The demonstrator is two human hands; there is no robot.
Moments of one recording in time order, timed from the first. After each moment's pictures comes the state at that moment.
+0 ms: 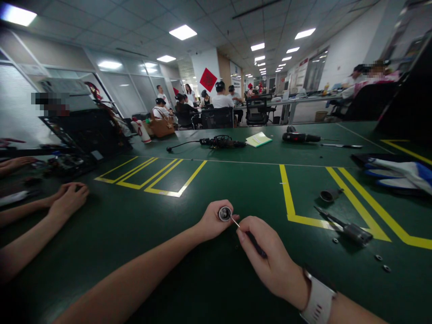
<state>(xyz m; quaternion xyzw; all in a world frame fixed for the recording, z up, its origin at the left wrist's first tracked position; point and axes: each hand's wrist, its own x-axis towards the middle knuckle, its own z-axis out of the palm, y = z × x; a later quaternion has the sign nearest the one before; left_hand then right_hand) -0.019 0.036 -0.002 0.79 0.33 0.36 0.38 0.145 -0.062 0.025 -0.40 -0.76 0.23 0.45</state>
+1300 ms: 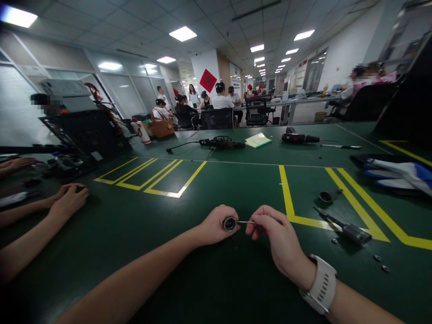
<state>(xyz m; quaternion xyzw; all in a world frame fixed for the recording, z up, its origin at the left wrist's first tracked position) -0.023 0.037 0.004 0.91 0.27 0.20 0.24 0.156 -0.041 0.032 -0.47 -0.48 0.52 0.53</state>
